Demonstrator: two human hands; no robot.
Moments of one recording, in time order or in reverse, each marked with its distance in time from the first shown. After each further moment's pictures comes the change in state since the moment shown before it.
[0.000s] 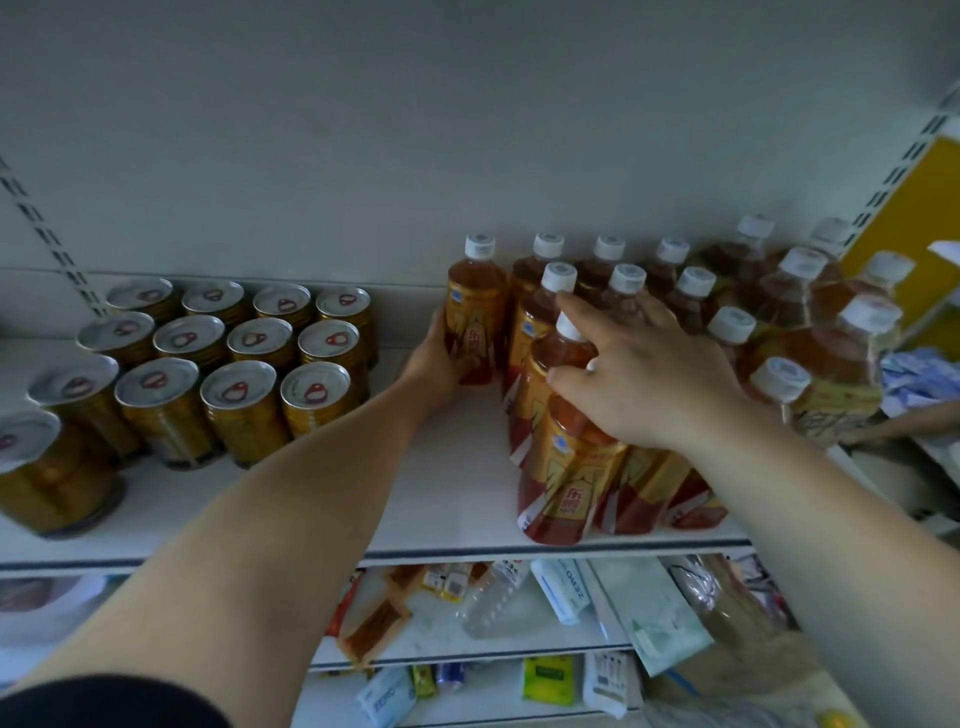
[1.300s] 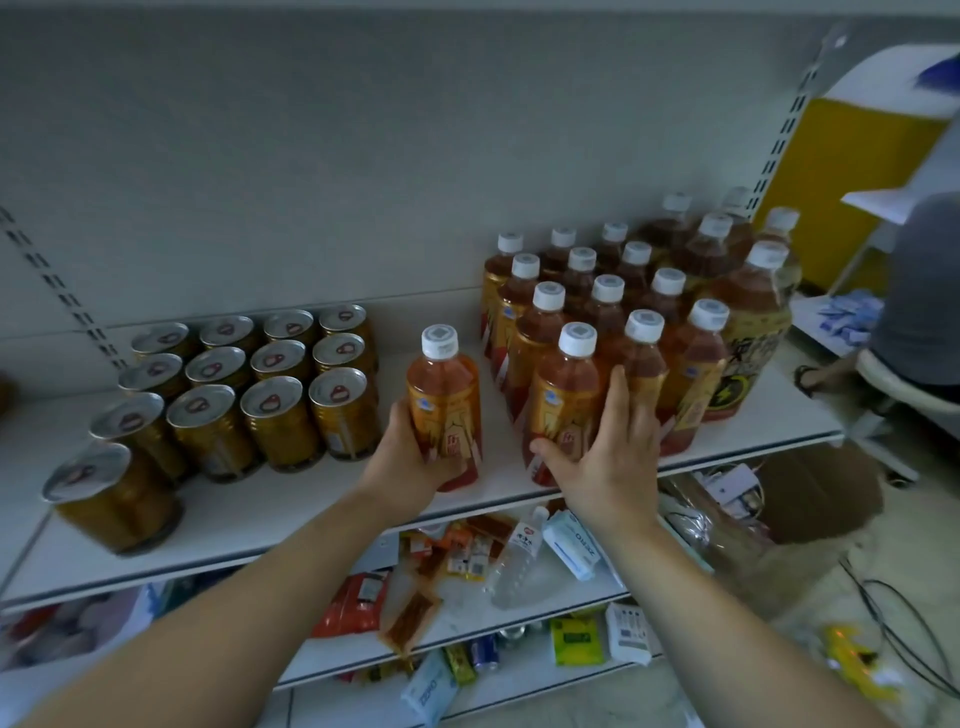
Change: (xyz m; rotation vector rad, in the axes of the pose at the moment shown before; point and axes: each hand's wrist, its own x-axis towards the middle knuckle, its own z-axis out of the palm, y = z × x) left_hand -0.153 -0.014 -0.044 -0.050 -0.160 -0.007; right_hand -0.069 -0.023 0.143 0.493 0.697 0.252
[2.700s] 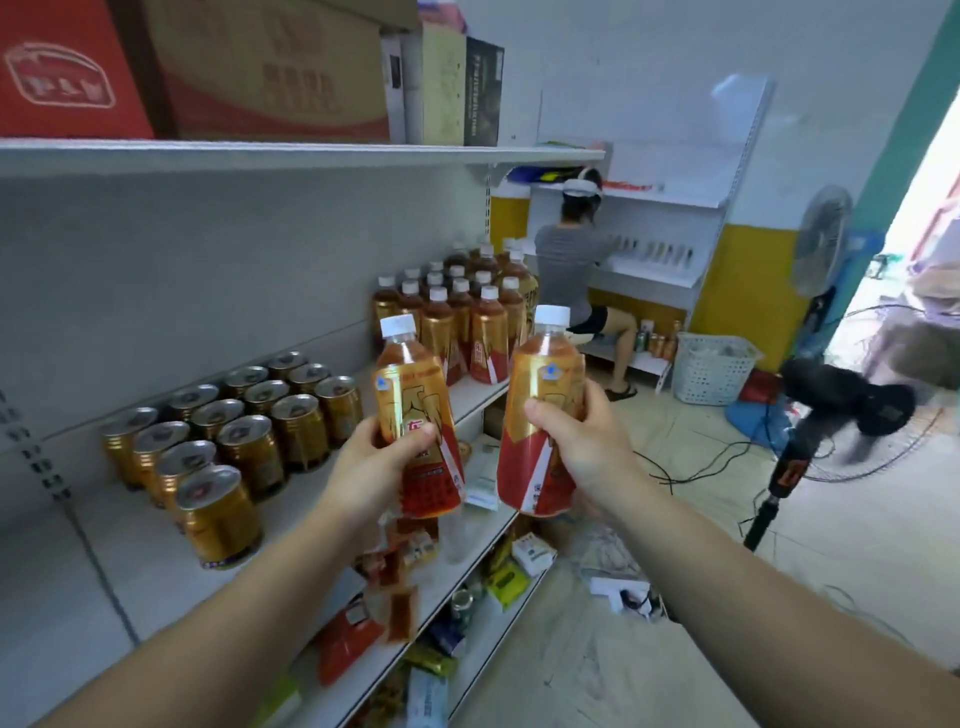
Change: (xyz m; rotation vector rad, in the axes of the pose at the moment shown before) left_hand -0.168 -0.010 -0.181 -0.448 -0.554 0.158; right_hand -0.212 -0.269 -0.104 0.722 0.279 0.638
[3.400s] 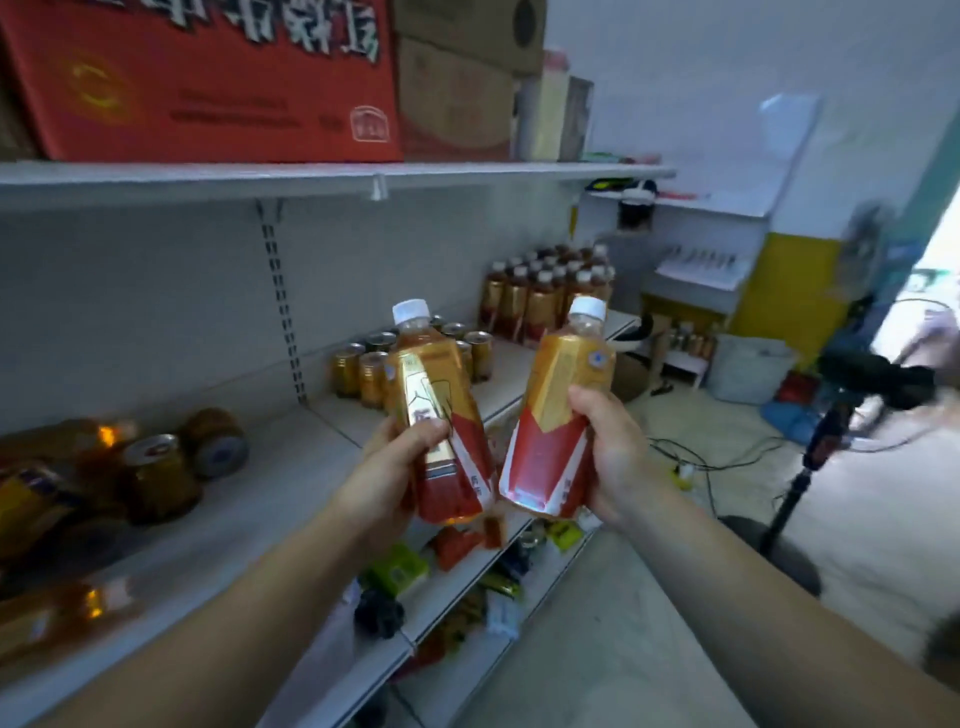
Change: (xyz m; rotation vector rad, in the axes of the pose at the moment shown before) left_hand -0.219 0.043 -0.189 -0.323 -0.116 -0.073; right_hand -0.237 -0.035 0.160 0.357 -0.084 0.148
